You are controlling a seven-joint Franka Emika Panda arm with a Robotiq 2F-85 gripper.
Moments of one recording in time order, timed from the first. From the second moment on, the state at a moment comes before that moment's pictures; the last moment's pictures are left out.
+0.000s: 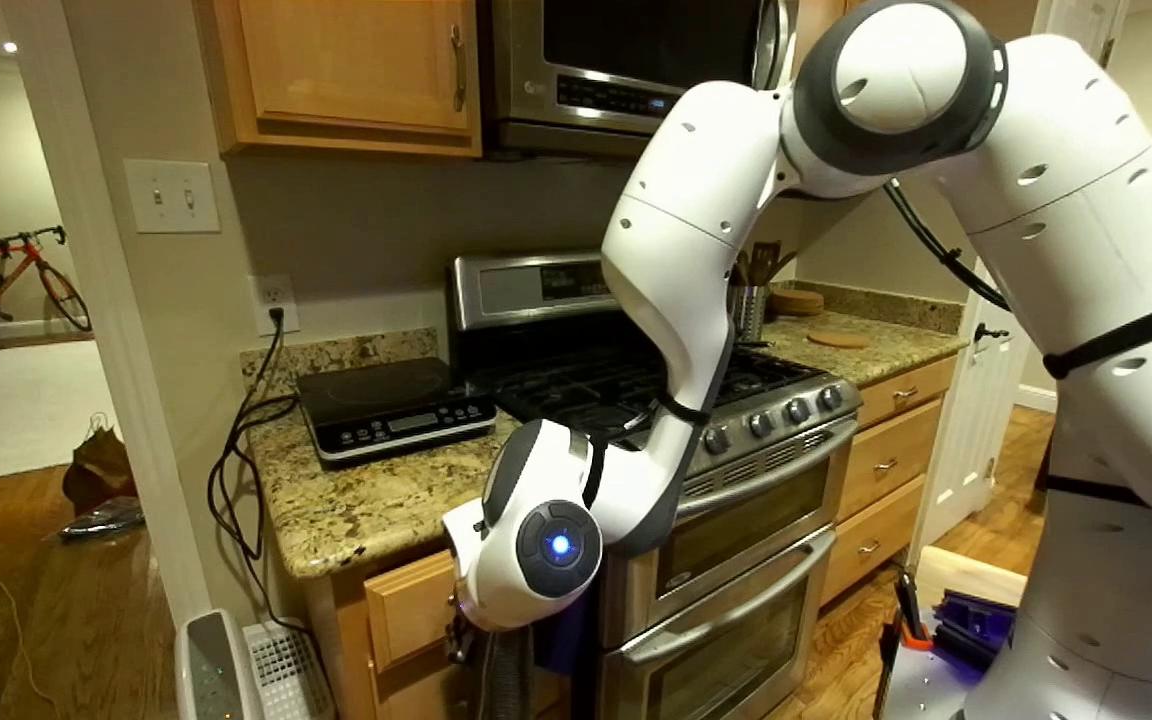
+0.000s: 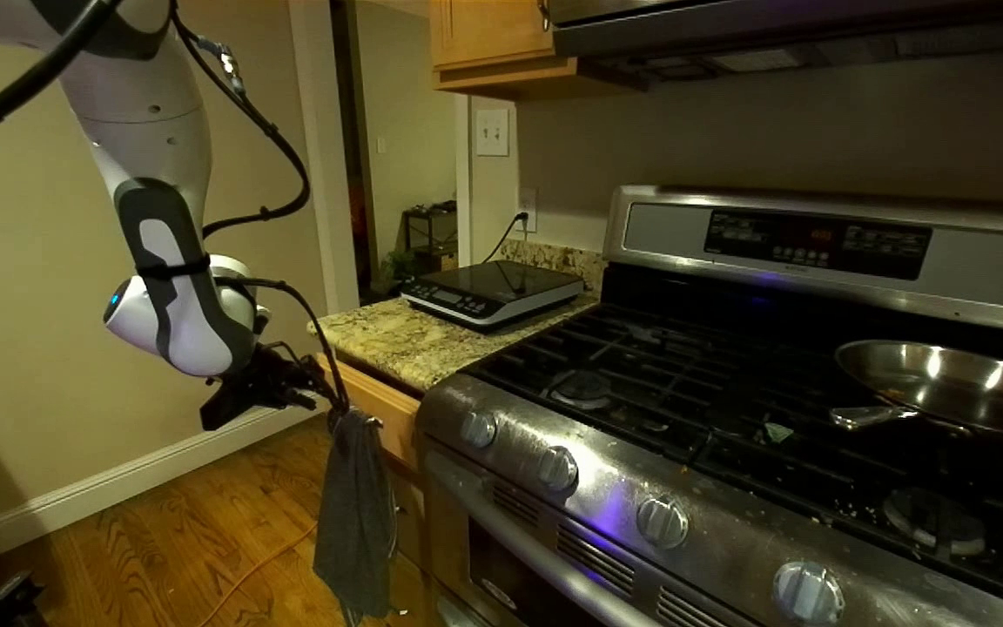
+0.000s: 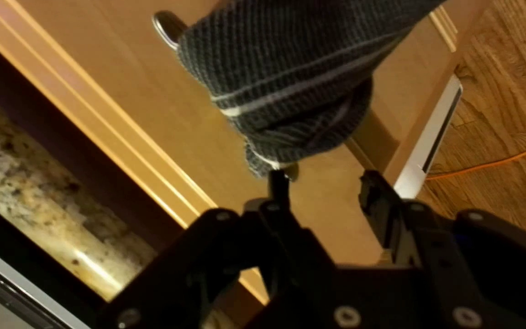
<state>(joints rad) 0.19 0.62 0.24 -2.11 -1.94 2.49 1.60</state>
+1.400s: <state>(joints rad) 0.22 0.57 0.33 -2.21 -1.62 2.52 1.52</state>
